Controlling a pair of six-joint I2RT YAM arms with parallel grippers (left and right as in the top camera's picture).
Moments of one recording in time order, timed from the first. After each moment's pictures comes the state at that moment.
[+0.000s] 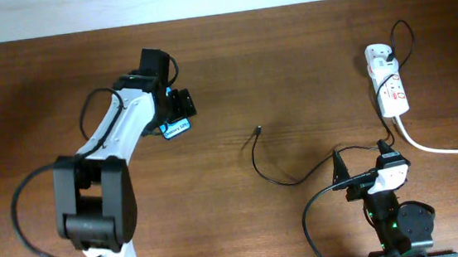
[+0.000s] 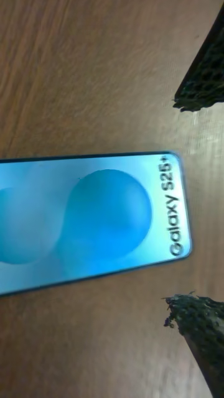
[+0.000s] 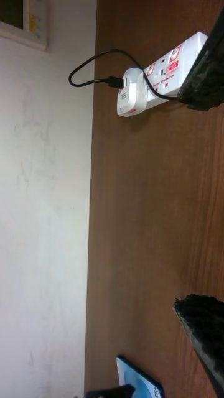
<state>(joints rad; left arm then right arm) -0.21 2.03 1.52 -0.80 -0.01 -0.47 -0.03 0.01 0.01 -0.07 -0.13 0.01</state>
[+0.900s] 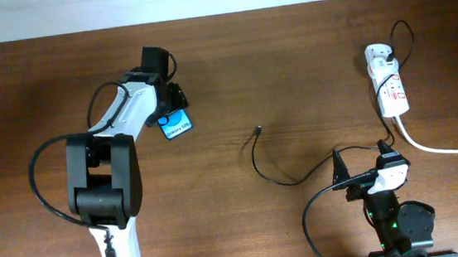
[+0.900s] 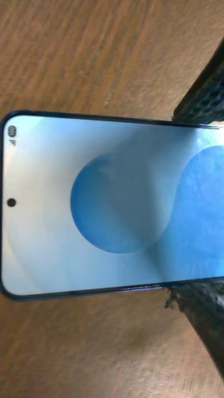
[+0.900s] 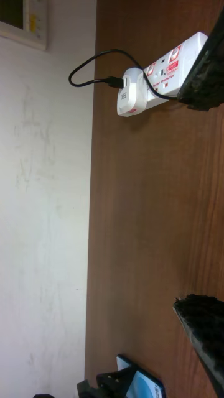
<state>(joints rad) -0.19 2.21 1.62 -0.72 -0.05 -0.56 -0.03 0.01 0.01 -0.07 -0.13 0.01</state>
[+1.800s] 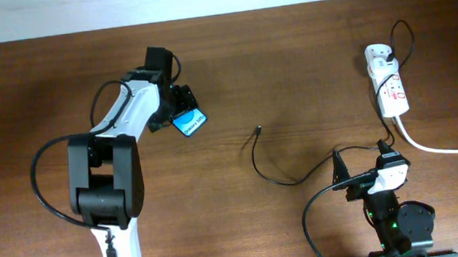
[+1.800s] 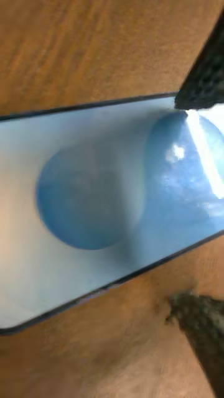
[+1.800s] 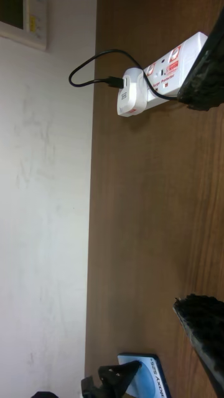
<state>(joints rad) -0.20 2.20 1.64 -0.80 0.03 -0.57 -0.03 0.01 0.01 -0.07 -0.13 0.01</state>
